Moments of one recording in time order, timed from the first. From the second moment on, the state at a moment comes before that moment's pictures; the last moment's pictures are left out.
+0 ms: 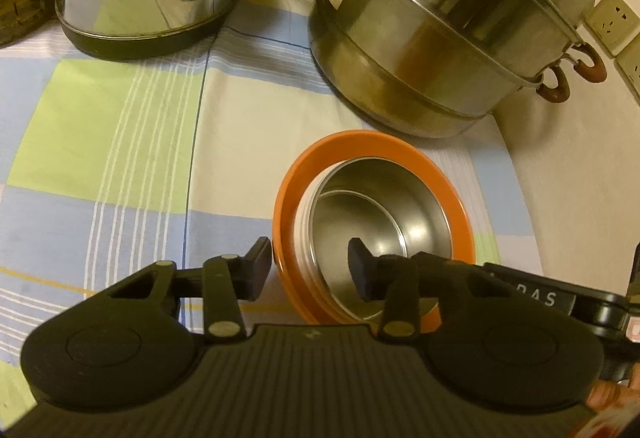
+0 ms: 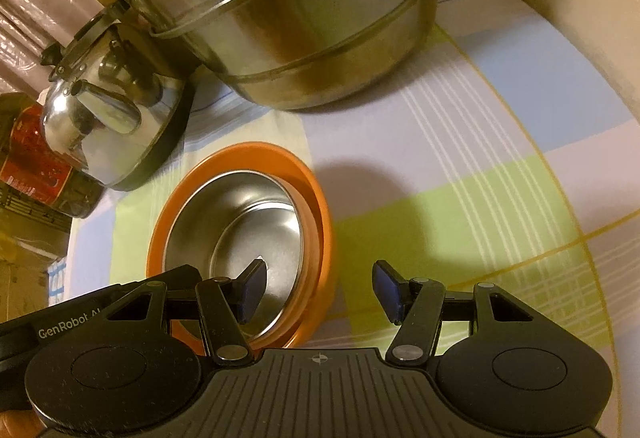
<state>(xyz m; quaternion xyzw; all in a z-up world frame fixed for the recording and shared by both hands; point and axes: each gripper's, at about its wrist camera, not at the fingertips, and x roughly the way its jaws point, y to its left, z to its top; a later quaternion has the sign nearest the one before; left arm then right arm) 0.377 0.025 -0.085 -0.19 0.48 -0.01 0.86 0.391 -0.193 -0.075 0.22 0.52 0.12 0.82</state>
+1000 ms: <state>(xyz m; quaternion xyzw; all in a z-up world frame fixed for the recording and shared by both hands) 0.381 0.022 -0.091 -0.17 0.49 0.00 0.86 0.395 -0.185 -0.088 0.24 0.53 0.12 0.81</state>
